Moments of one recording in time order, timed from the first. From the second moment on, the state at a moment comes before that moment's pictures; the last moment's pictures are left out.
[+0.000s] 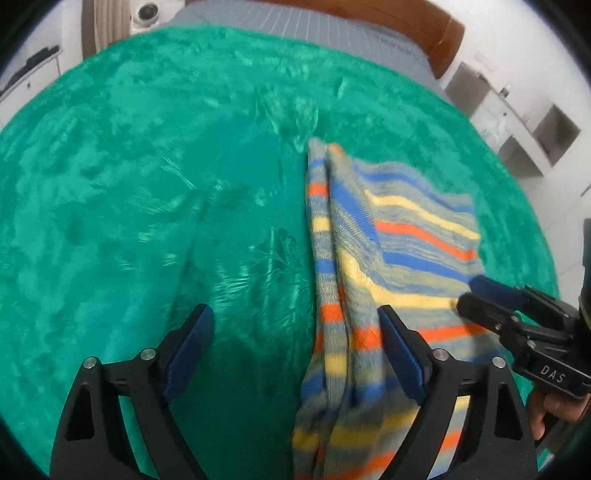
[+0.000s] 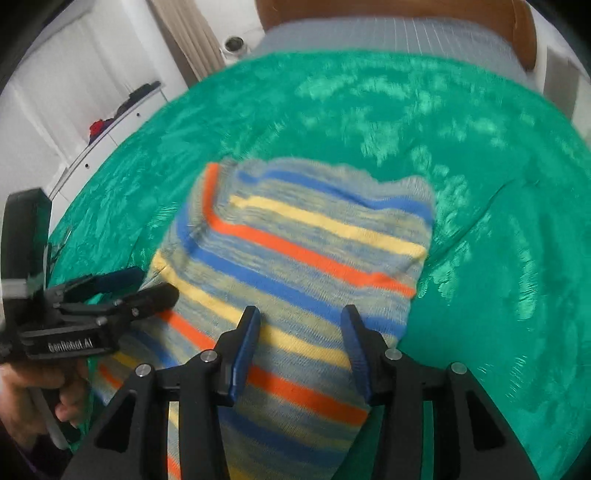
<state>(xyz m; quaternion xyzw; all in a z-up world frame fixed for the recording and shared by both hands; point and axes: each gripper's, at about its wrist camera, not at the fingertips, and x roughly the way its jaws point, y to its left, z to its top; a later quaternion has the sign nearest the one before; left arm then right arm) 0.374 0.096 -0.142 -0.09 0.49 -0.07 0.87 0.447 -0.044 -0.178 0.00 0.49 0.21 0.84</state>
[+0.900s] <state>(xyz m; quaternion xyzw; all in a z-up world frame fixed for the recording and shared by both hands) 0.383 0.091 -0.162 -0.13 0.50 -0.19 0.83 0.450 -0.099 -0.224 0.26 0.52 0.24 0.78</state>
